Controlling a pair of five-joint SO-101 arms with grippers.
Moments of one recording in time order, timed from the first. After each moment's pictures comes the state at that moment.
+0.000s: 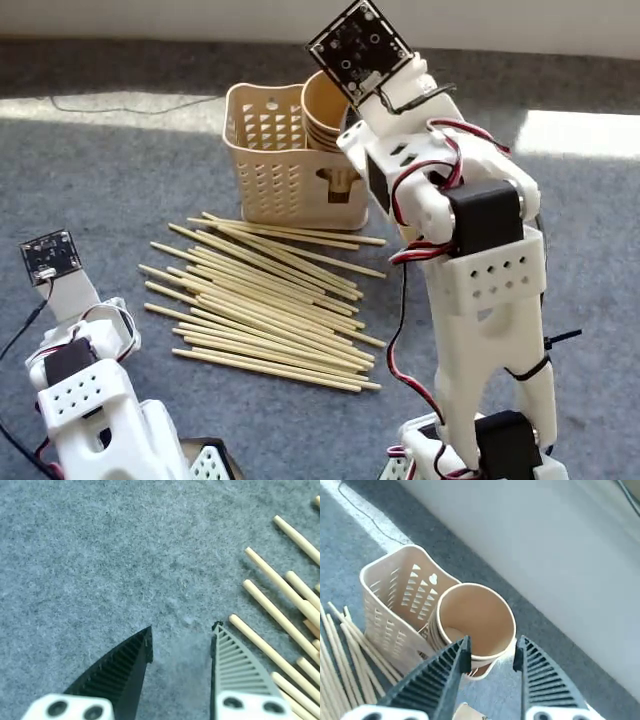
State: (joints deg) left arm -37.7 -61.1 78.4 50.4 0.2; right arm -21.0 -19.2 -17.8 73.8 31.6
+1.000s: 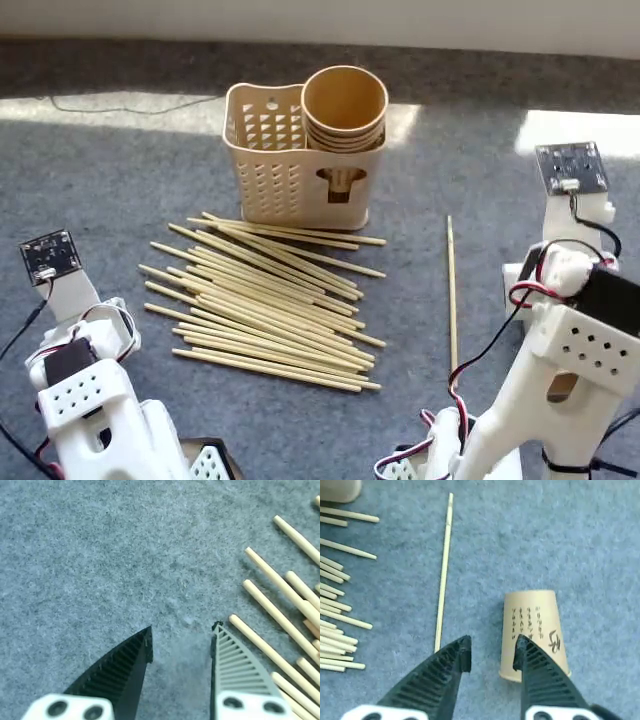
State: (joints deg) left arm -37.7 -61.1 78.4 50.4 0.2; right arm 23.2 -41.8 19.2 95.2 30.5
